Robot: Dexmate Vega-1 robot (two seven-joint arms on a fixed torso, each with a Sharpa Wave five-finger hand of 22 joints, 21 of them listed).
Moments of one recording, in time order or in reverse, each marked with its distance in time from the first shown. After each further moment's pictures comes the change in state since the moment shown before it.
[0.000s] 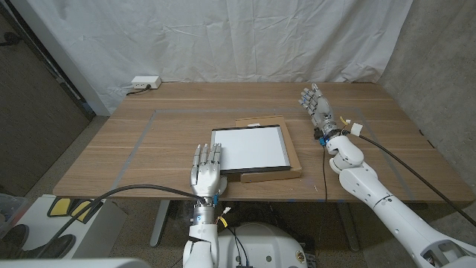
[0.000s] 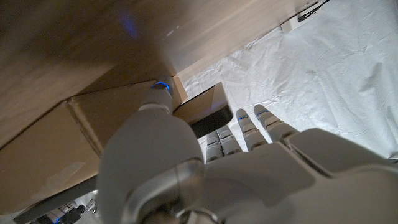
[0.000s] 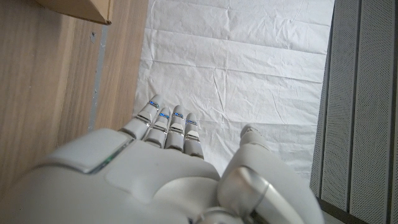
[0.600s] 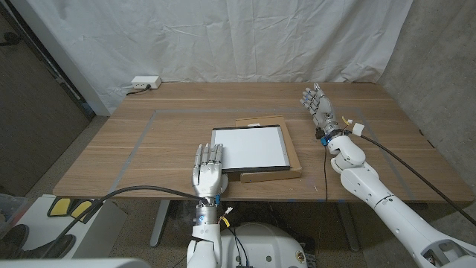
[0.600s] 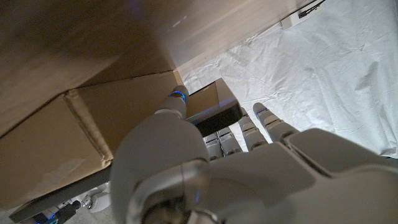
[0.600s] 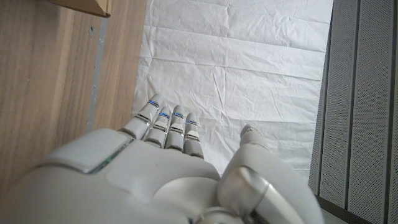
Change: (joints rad) left arm -0.021 -0.022 0.013 0.034 -0.051 -0.007 0.076; left_hand 0.015 0.128 0.040 0.031 -0.059 0.072 0.001 0.008 -0.002 0.061 0.021 0.007 0.000 0.032 0.003 0.000 0.000 0.025 0.000 0.009 0.000; right arm 0.002 -0.001 0.006 0.012 0.005 0.012 0.011; right_hand 0.000 0.000 0.000 0.000 0.000 0.000 0.000 0.000 0.000 0.004 0.004 0.000 0.000 0.014 -0.003 0.000 0.002 0.011 0.000 -0.008 0.000
